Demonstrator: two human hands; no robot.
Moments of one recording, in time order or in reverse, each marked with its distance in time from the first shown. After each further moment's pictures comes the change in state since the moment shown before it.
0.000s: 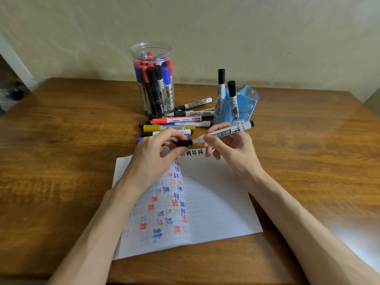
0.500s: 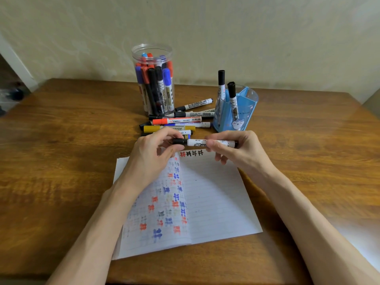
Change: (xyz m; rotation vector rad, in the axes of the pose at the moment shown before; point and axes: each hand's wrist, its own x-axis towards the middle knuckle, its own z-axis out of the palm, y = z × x) left_hand 0.000 0.002 -0.005 -0.001 0.023 -0.036; right_hand 0.003 -0.002 -0.025 -0.147 -0.096 0.096
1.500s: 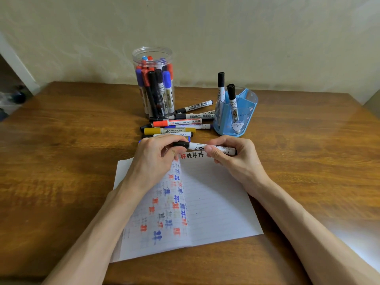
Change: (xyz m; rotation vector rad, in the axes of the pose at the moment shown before) left_hand 0.000 0.009 0.003 0.045 0.034 0.028; right_hand -0.006 0.012 0.015 -0.023 0.087 -0.056
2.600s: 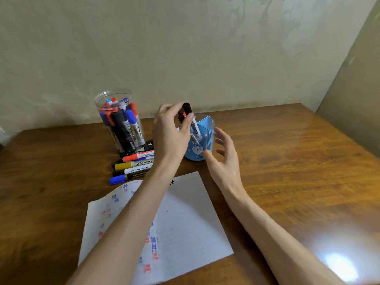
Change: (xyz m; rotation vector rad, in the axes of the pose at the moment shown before) left_hand 0.116 0.090 0.067 -0.068 0.310 0.083; right_hand 0.016 0.004 -0.029 -0.076 0.483 -0.019
